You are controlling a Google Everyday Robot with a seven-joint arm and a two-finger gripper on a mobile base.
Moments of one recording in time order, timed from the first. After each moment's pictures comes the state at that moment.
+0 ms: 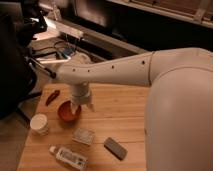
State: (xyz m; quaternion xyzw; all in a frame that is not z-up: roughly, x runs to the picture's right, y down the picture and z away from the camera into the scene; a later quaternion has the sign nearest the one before) arm -0.104 0.103 0.703 -0.26 0.23 0.64 0.68
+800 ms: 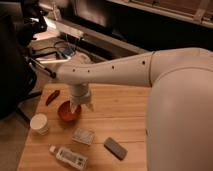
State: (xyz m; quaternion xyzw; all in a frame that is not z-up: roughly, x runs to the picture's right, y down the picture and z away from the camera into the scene) arm -0.112 0.100 0.702 -0.26 0.21 0.64 0.69
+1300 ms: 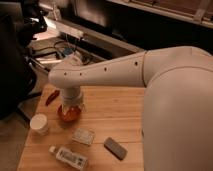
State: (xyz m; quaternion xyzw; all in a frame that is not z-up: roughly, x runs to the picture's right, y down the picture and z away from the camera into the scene) arm -0.161 0.105 0.695 -0.28 0.17 0.60 0.73
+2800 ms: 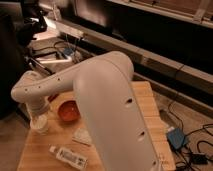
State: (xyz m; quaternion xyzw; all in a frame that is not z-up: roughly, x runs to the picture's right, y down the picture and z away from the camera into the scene) arm -0.323 0.152 0.759 -0.31 0.11 0.47 0.82
